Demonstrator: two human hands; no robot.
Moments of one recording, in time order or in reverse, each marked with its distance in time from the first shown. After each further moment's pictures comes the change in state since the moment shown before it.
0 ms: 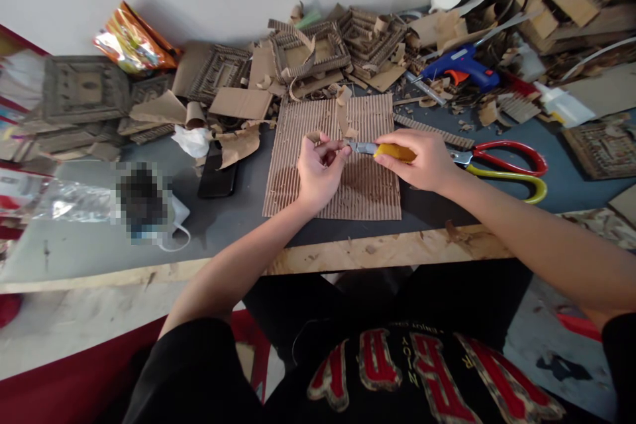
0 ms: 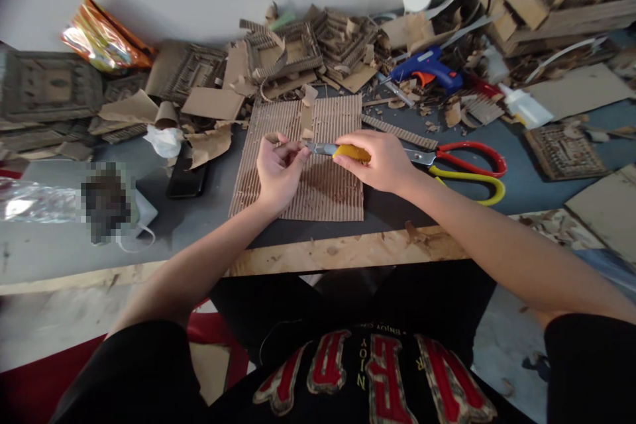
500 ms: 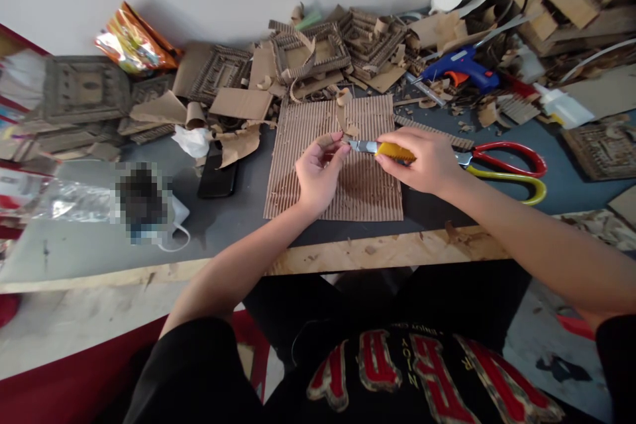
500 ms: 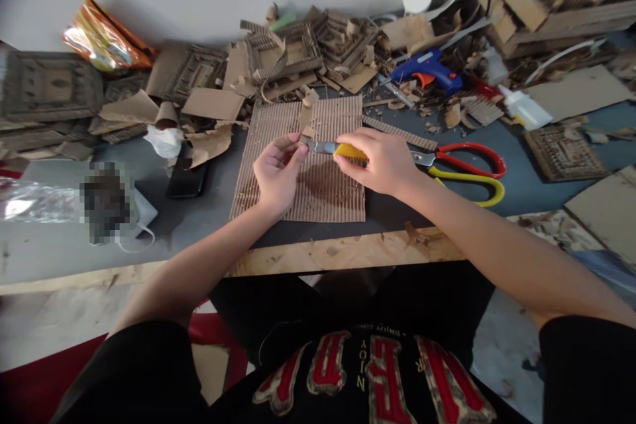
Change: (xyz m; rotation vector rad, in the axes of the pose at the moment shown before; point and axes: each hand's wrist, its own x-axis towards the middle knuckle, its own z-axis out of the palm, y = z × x) left_hand -0.001 0.002 0.000 -0.019 0.023 -0.014; right_hand -0.001 -0.006 -0.003 -0.139 0.052 -0.026
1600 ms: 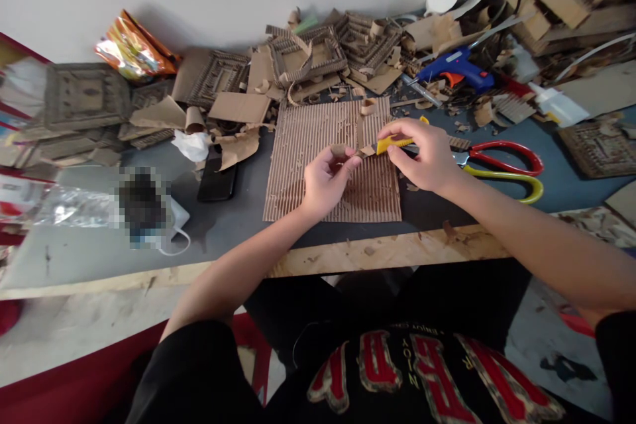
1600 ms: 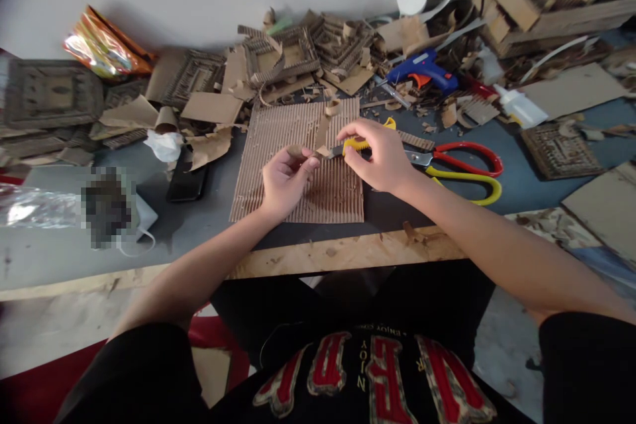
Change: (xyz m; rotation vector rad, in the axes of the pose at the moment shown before) left_hand -0.008 0.010 0.006 -0.051 -0.177 0.026; right_hand 0.005 0.002 0.000 0.247 -0.008 0.155
